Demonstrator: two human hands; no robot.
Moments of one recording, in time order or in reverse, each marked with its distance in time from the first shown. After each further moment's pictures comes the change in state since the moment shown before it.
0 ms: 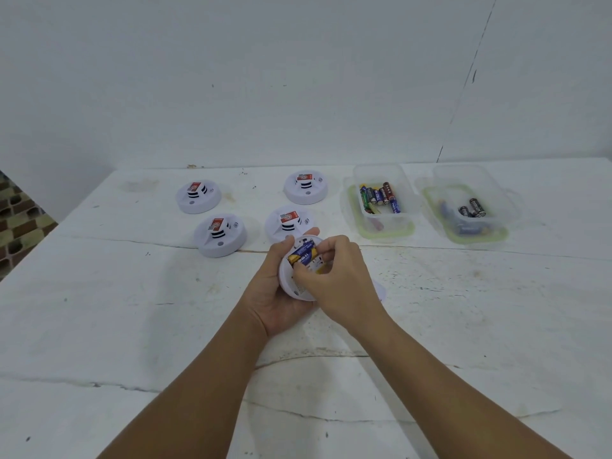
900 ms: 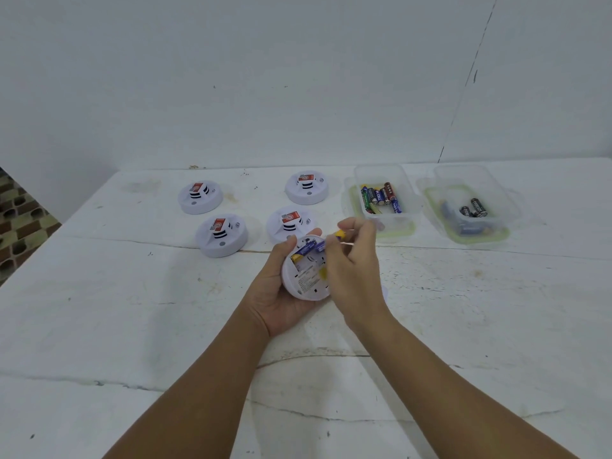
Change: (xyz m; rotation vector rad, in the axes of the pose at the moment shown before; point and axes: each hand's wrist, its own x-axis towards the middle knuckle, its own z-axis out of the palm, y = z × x) left_hand 0.003 -0.001 -0.004 0.049 0.012 -0.014; right_hand 0.005 -0.013 -0.007 0.424 0.137 0.036
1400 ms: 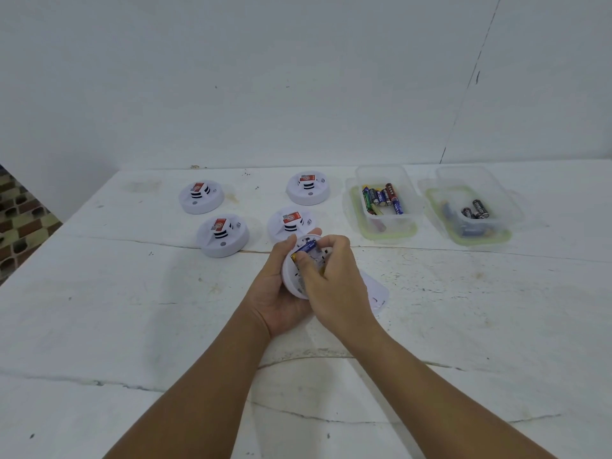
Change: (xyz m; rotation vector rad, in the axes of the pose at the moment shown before) left_hand -0.003 0.002 0.005 -0.018 0.035 0.007; right_hand -0.015 0.011 0.011 -0.382 -0.126 0.017
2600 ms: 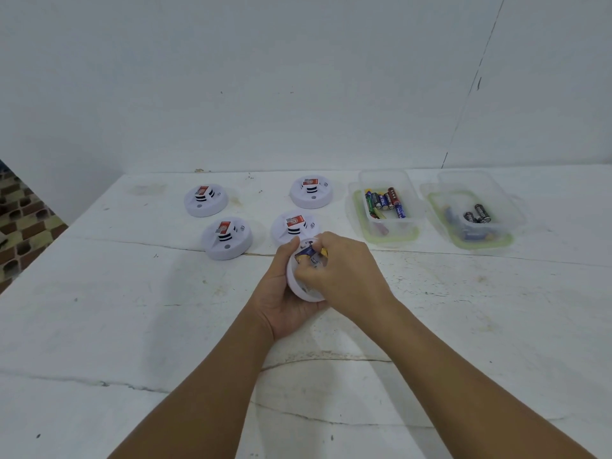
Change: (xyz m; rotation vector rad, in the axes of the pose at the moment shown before) left_hand -0.003 0.002 0.006 -0.022 0.025 -0.029; right_hand 0.021 -0.019 -0.022 -0.399 -0.107 -0.244
